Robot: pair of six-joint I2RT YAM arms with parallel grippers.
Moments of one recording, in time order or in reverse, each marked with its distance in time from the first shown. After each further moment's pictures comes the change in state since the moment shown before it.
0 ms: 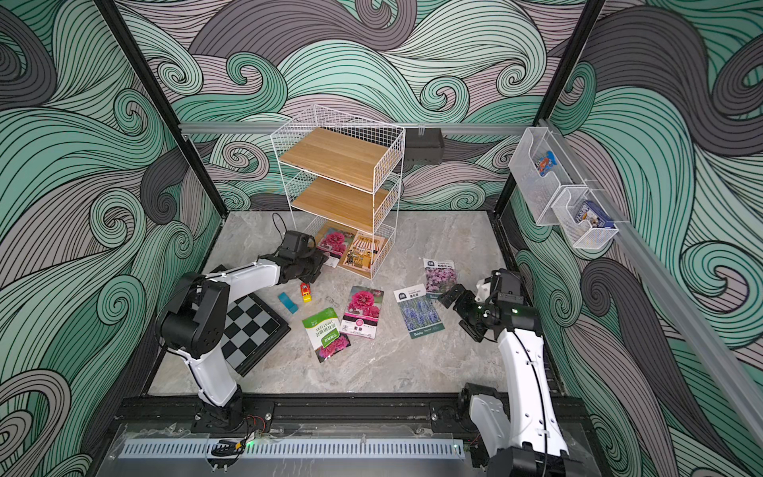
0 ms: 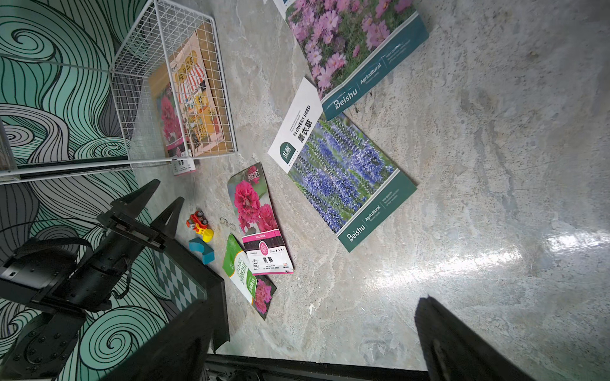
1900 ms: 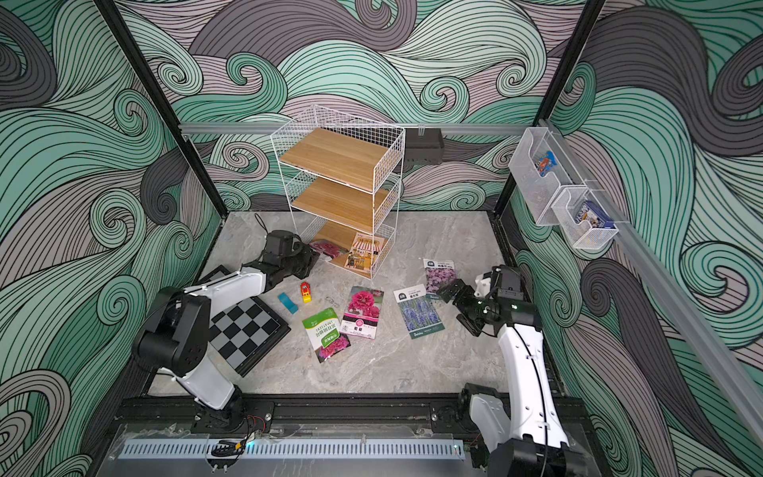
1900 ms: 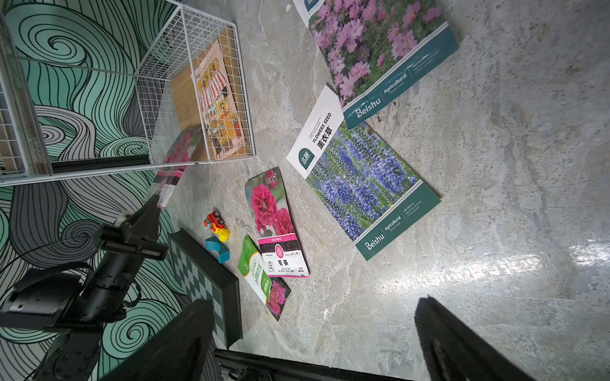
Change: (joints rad) left arm 0.052 -0.220 -0.125 0.157 0.076 -0.066; right arm 0.000 0.019 0.014 0.052 -0.040 0.022
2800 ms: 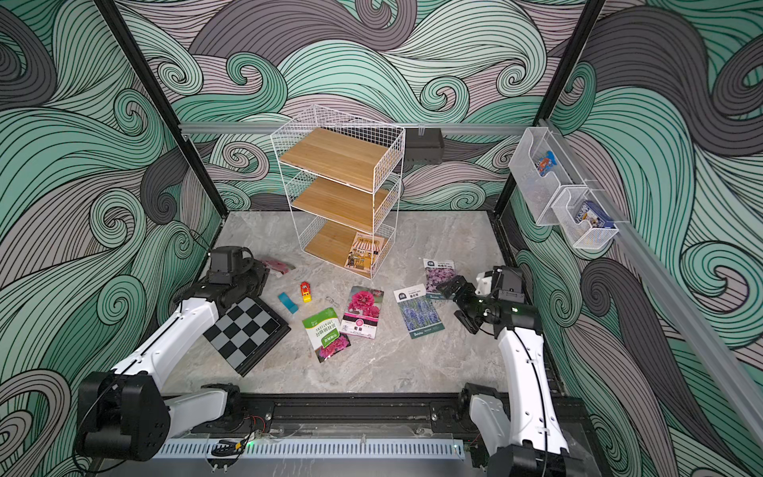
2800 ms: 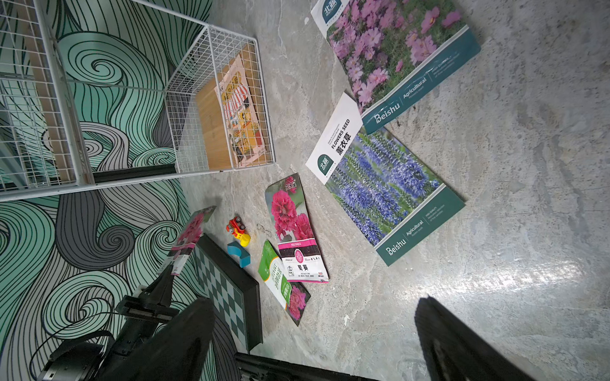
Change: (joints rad) left arm 0.257 -0.408 -0.202 -0.328 -0.108 0.116; right arm 0.000 -0.030 -0.016 0.049 -0.035 0.074
